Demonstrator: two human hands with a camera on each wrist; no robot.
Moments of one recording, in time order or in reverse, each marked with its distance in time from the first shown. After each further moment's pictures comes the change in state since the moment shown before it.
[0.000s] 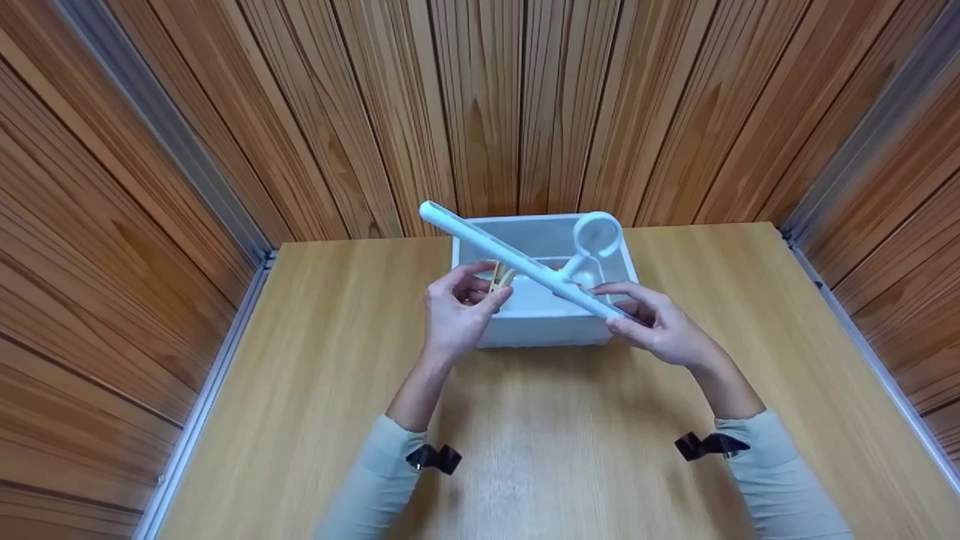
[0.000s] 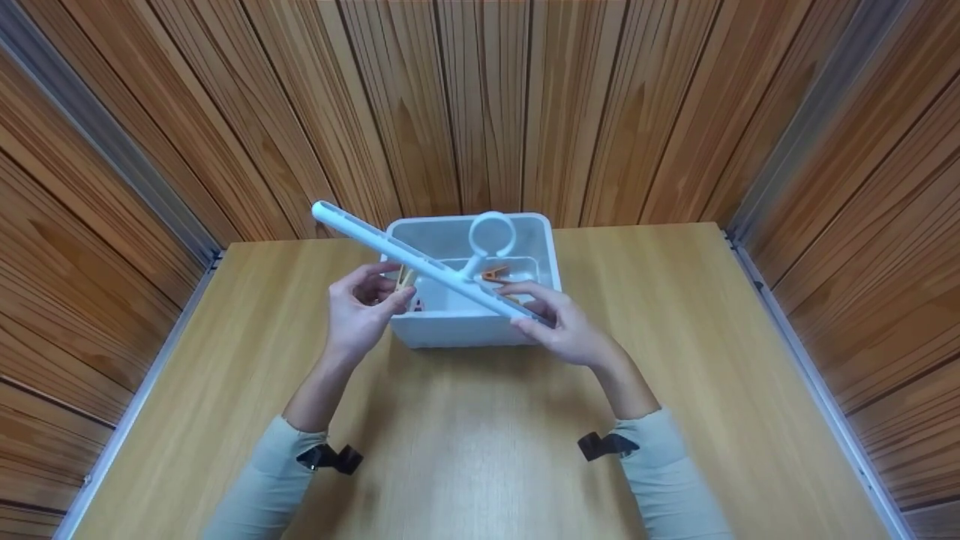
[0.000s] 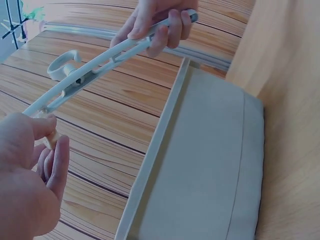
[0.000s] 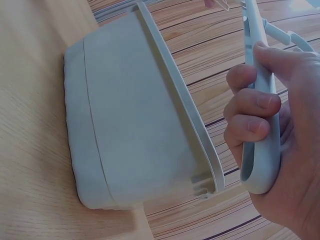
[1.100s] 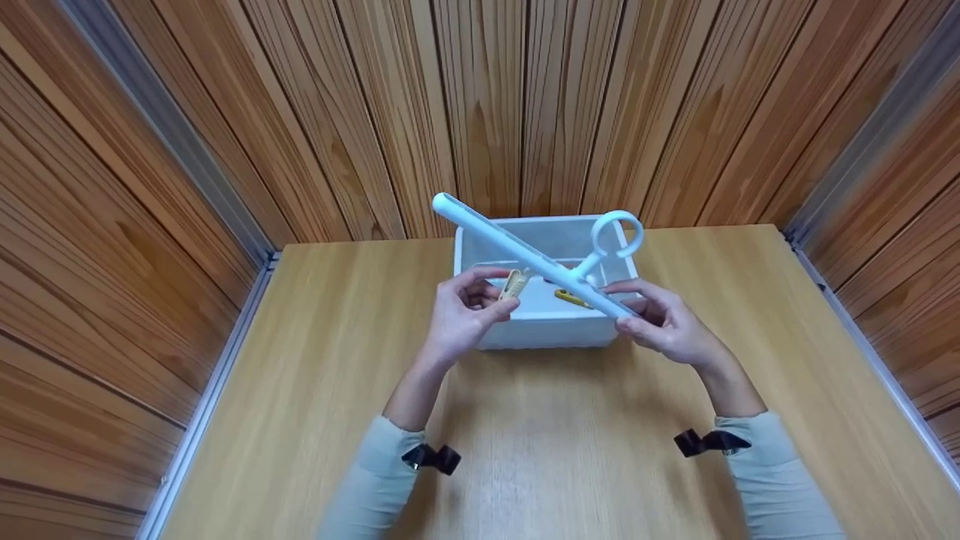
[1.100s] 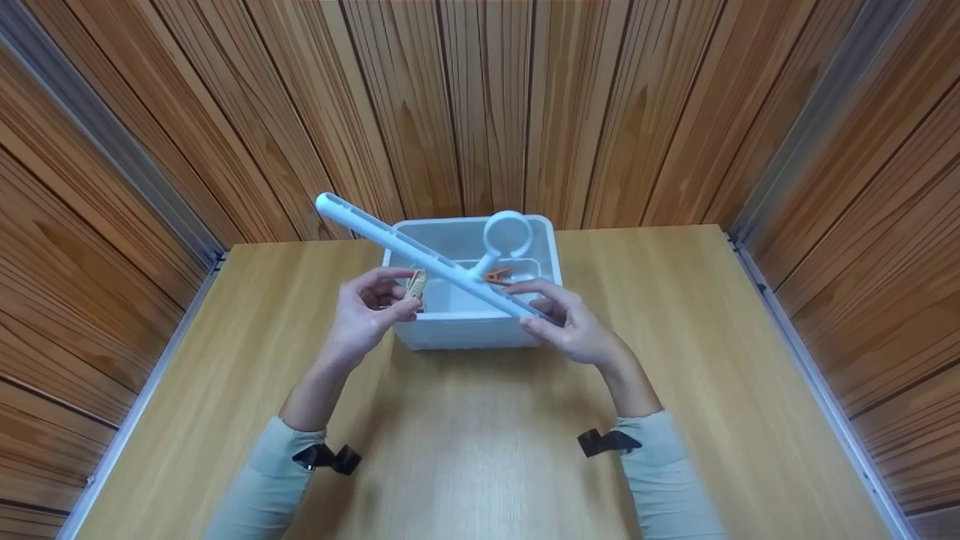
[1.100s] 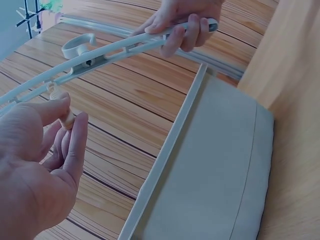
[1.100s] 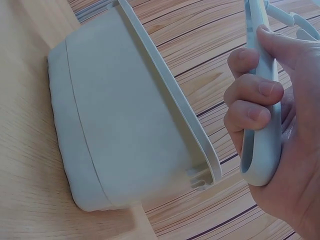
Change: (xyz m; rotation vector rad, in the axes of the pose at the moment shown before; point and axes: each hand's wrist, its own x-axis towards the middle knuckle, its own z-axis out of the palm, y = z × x) left_hand 0.004 -0.001 -0.005 -0.127 -0.215 -0.066; right_hand -0.002 0.011 -0.009 0.127 -0.019 -0.090
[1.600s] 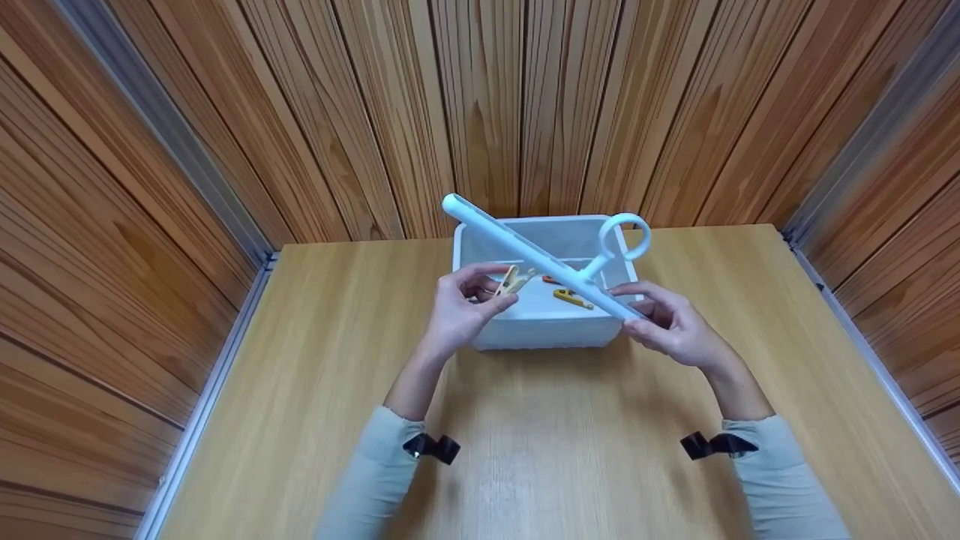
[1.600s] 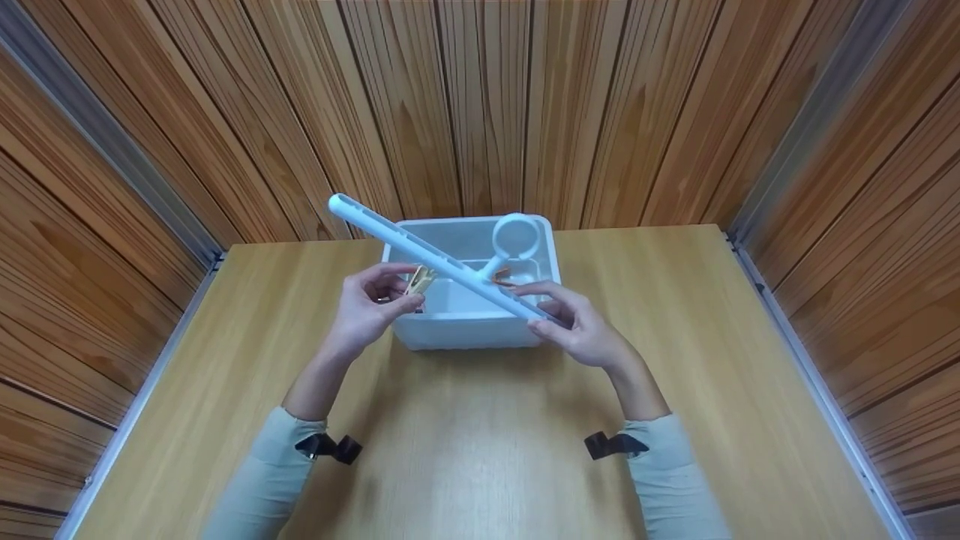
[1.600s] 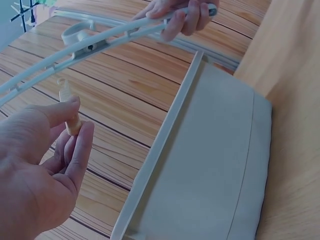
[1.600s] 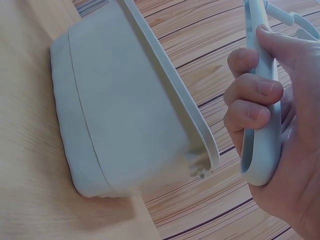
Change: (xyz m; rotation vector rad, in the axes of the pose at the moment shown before) left_hand 0.013 -0.007 -0.004 0.127 0.022 -0.013; right_hand -0.008 0.002 -0.007 0.018 0.005 -0.019
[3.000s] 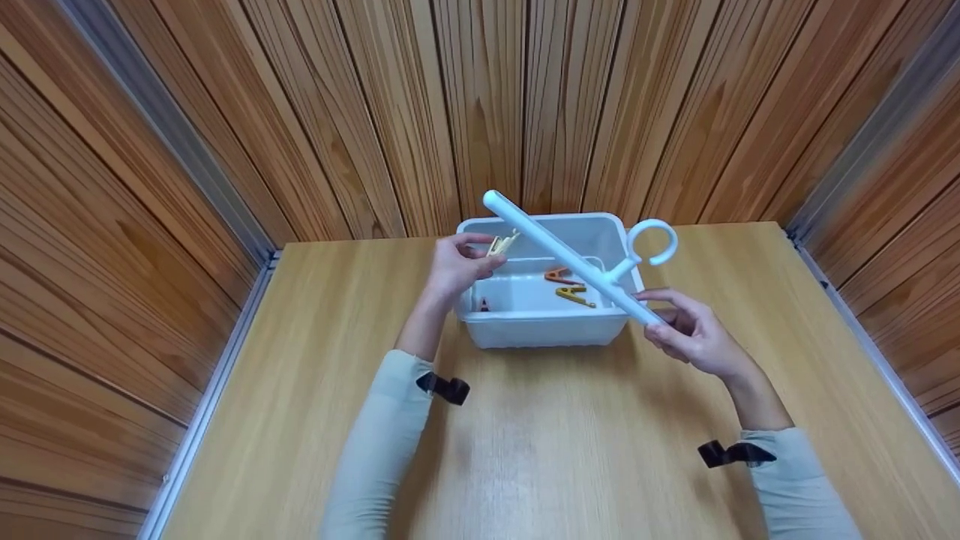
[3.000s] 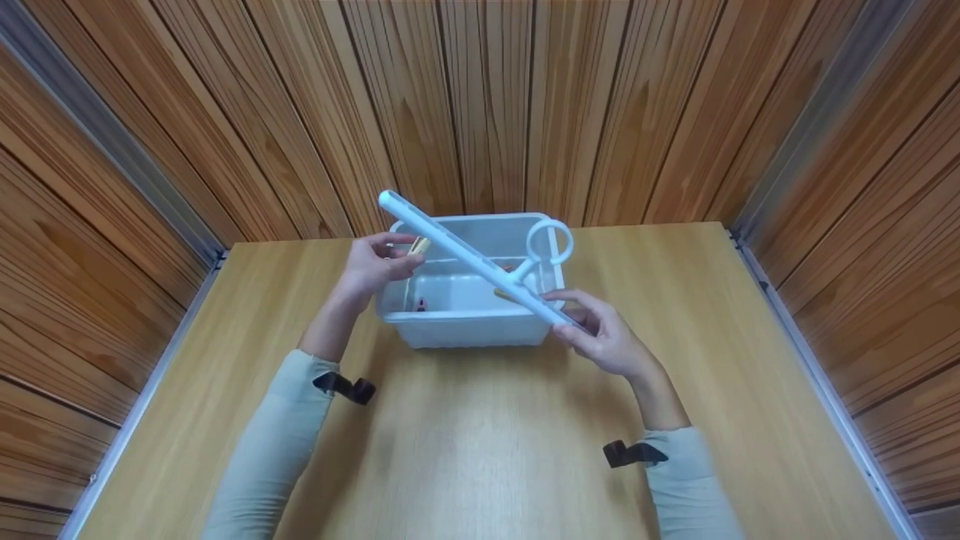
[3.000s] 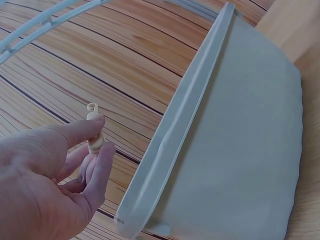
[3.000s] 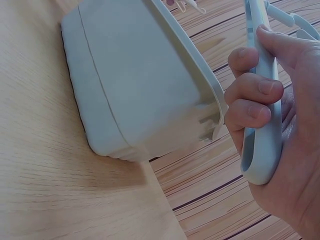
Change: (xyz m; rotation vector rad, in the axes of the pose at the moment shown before) left_hand 0.066 -0.006 -0.016 0.015 0.069 -0.354; right_hand -0.029 0.018 -0.013 0.002 0.068 0.056
